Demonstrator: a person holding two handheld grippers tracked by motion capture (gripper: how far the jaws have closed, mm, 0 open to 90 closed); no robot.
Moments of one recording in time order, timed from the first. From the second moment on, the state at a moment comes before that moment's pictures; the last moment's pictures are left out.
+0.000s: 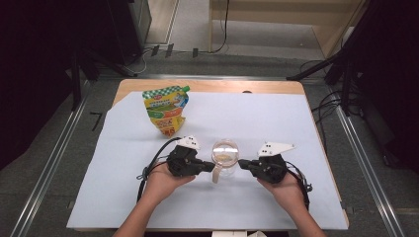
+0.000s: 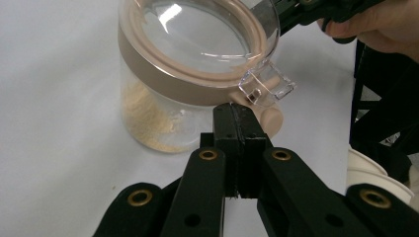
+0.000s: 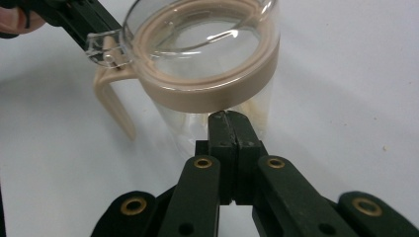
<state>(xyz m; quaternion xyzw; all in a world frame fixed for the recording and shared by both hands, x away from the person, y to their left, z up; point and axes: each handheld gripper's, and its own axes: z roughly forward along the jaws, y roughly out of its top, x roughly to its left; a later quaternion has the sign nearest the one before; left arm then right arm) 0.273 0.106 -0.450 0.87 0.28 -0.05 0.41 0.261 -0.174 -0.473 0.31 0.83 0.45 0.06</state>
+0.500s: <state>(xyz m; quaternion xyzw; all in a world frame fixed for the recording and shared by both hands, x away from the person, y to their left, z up) 0.272 0.081 -0.451 0.87 0.25 -0.06 0.41 0.270 -0.180 -0.478 0.35 0.81 0.46 0.10</state>
